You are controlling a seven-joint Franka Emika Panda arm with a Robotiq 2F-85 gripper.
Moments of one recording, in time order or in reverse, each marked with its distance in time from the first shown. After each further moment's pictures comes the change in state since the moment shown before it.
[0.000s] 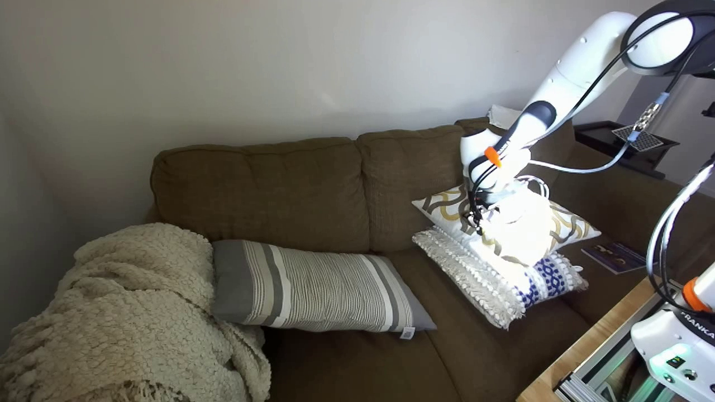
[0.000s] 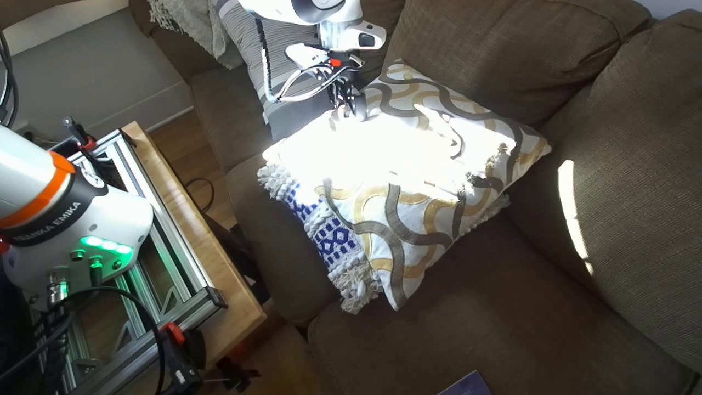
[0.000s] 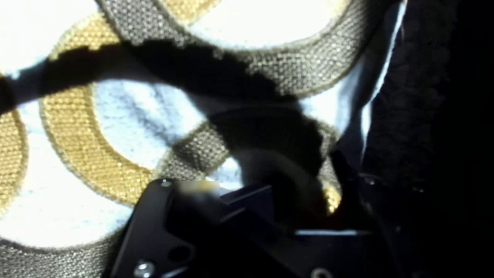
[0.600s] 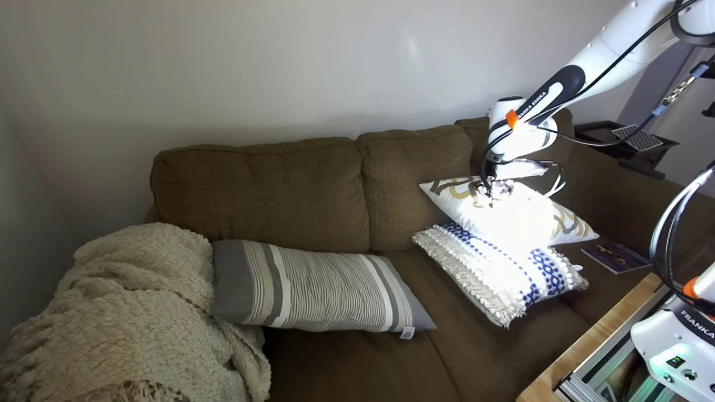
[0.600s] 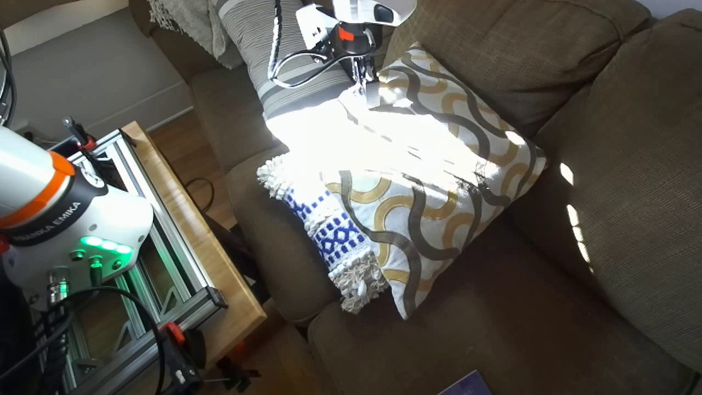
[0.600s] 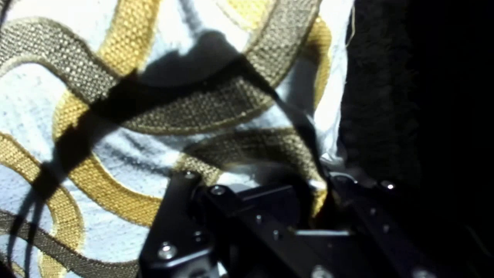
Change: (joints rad) arm -0.088 -0.190 -0.035 -0.086 0.188 0.076 0.020
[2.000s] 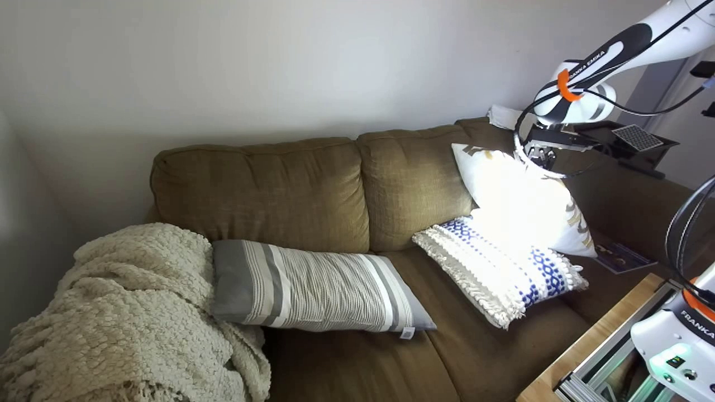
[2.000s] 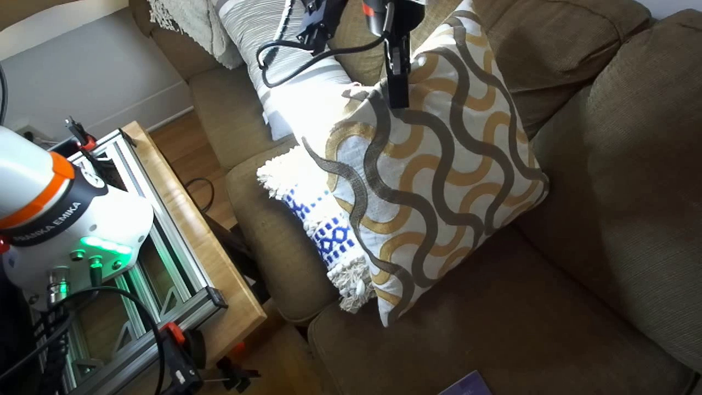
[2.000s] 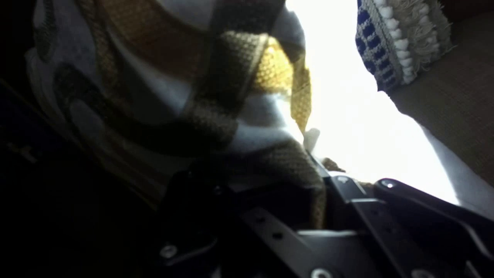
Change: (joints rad) arm -0.142 -0.246 -0.088 -0.107 0.082 0.055 0.061
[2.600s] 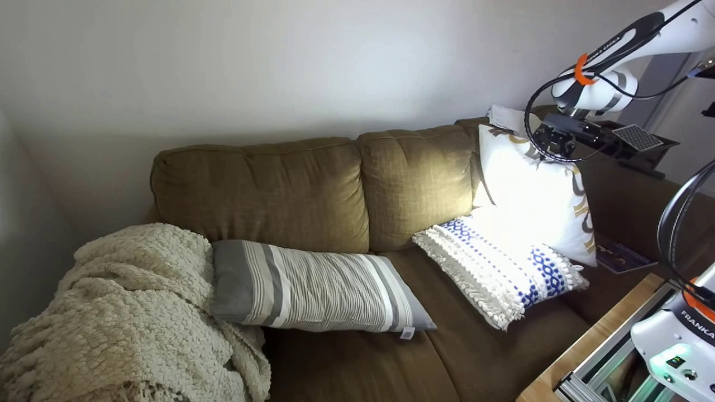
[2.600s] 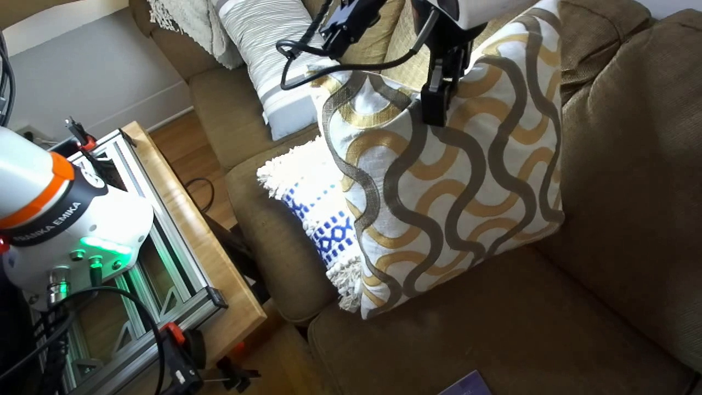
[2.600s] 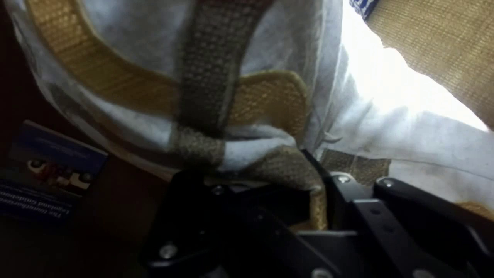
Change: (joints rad) arm -0.085 0.011 -0.066 0.085 0.145 0.004 0.123
